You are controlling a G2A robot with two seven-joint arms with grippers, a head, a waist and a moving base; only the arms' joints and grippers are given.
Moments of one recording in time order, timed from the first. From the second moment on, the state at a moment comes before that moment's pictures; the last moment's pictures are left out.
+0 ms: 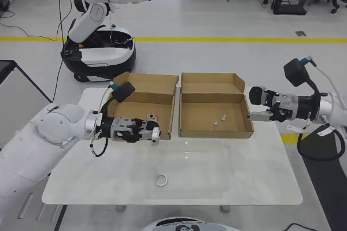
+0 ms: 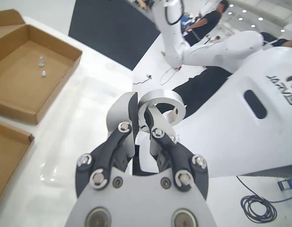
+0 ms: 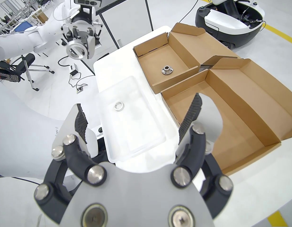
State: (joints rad) left arm 0.98 -0.63 -0.93 -1.81 -0.57 -0.72 -1.01; right arm -1.26 -0.82 1.67 -1.88 0.19 -0.50 1.32
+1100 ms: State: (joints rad) left arm 1.07 -0.66 -1.02 -1.99 -1.05 -0.86 -0.97; right arm -1.26 -0.82 1.67 -1.88 0.19 -0.50 1.32
